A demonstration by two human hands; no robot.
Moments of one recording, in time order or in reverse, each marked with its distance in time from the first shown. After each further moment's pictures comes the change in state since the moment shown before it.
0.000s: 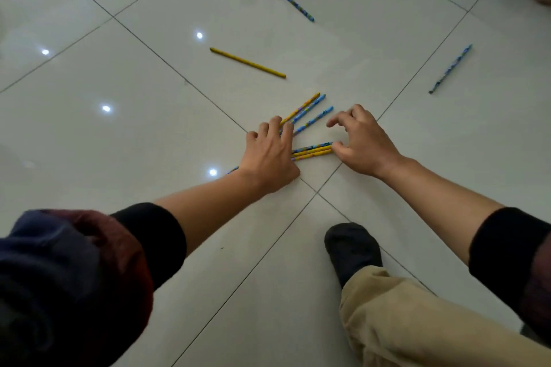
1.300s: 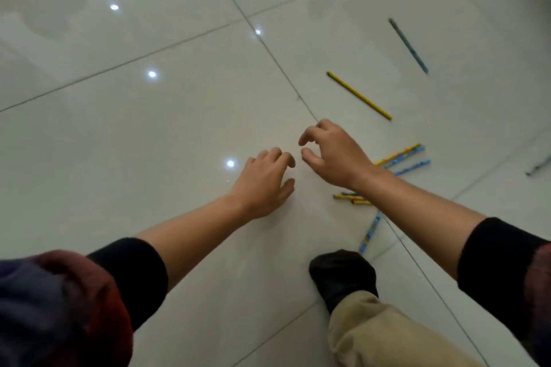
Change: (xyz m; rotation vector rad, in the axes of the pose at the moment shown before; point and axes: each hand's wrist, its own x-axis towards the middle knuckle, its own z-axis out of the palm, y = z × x) left_hand -0.095 -0.166 -0.016 -0.371 0.078 -0.134; right_hand 0.070 -0.220 0.057 -0.014 -0.236 -0.298
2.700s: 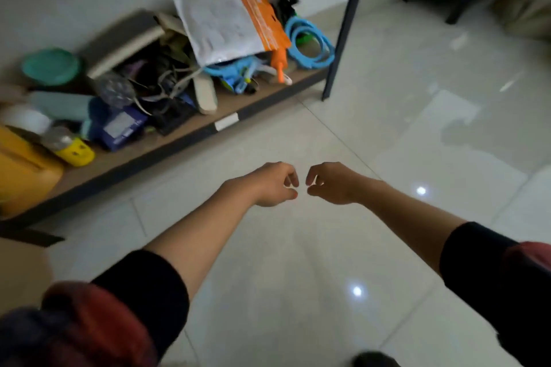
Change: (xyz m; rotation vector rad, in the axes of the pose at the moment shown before) left_hand -0.606 -0.310 -0.279 -0.664 0.576 -1.359; right_hand 0.009 -0.785 0.269 -0.564 -0.893 -1.197
